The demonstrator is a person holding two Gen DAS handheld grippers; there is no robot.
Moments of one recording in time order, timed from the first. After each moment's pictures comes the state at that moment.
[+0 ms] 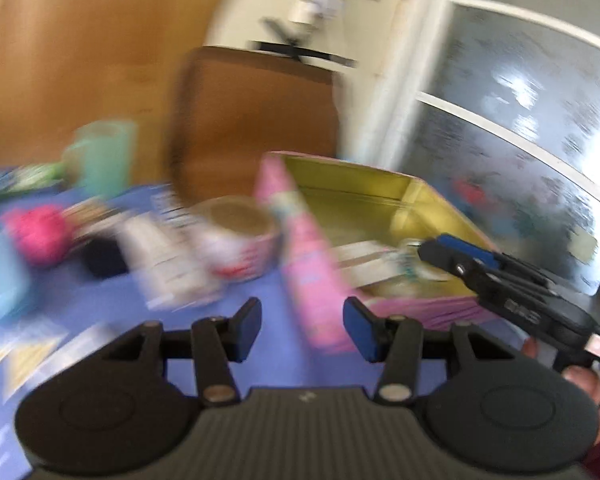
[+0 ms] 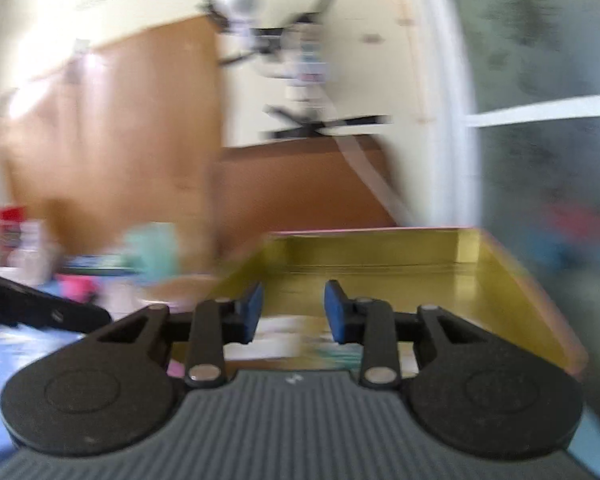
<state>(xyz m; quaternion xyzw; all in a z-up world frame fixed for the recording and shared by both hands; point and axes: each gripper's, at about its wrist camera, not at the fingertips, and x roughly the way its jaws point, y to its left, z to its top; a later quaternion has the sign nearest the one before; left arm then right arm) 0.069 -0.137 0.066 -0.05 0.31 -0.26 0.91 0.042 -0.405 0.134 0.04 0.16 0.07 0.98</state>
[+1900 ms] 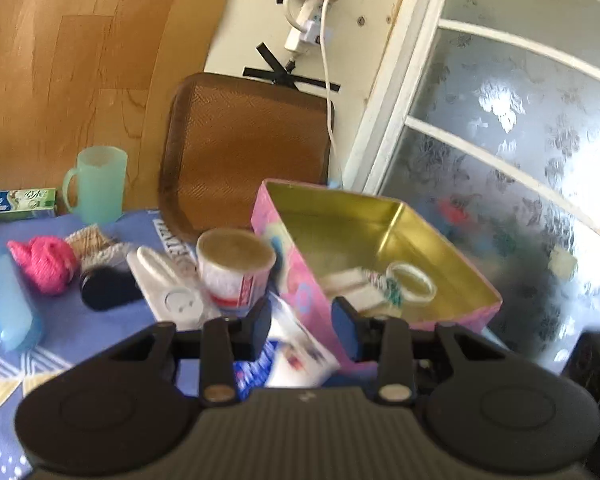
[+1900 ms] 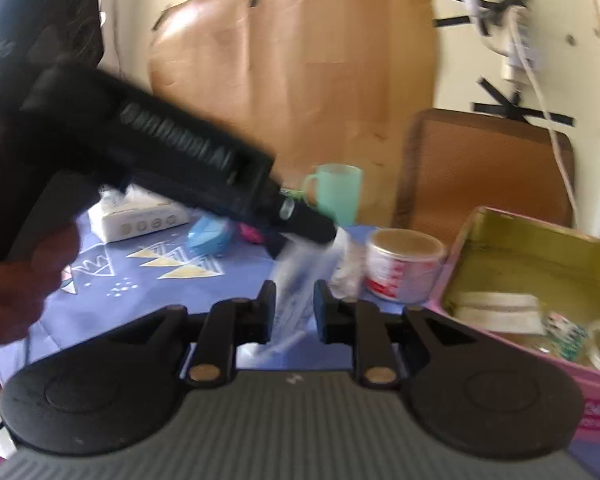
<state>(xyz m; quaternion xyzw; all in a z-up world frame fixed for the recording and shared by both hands) 0.085 -0.136 0.094 -0.07 0.29 -0.30 0.91 0.021 -0.287 0.119 -0.04 0.22 0.24 0.95</state>
